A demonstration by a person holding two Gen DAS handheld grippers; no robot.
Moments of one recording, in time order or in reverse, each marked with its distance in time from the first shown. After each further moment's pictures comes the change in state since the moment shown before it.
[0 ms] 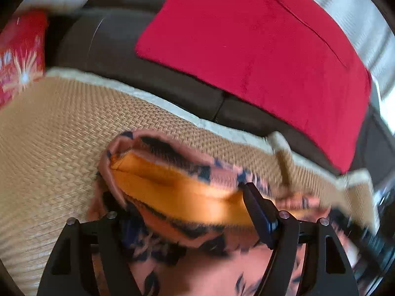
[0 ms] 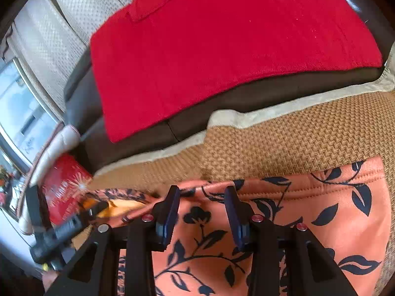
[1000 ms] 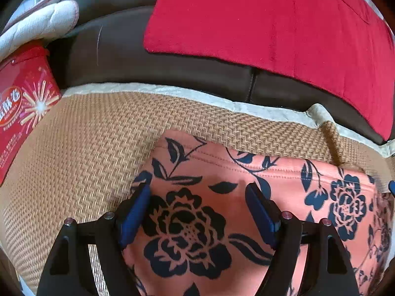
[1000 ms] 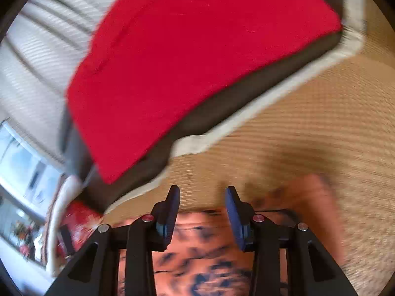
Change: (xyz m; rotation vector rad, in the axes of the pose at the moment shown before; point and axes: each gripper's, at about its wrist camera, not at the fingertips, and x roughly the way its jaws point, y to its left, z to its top) left arm 0.034 -0.020 0.010 0.203 0.111 0.287; right arm -0.039 -0.073 0.027 0.238 -0.081 0.090
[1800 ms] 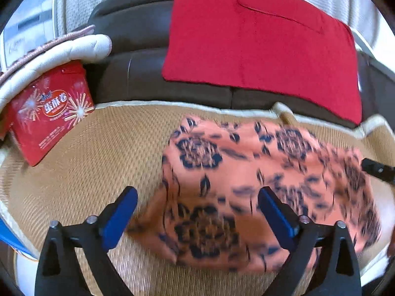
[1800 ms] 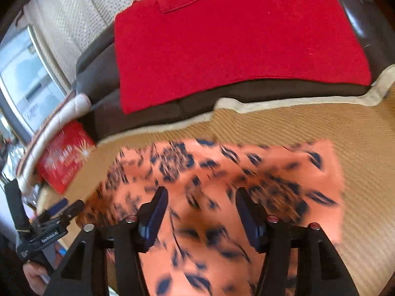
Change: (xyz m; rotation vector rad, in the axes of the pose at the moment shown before) left arm -0.131 0.010 -0.114 0.092 -0.207 0.003; right arm -0.060 0.091 -0.089 -0.399 0.133 -0.159
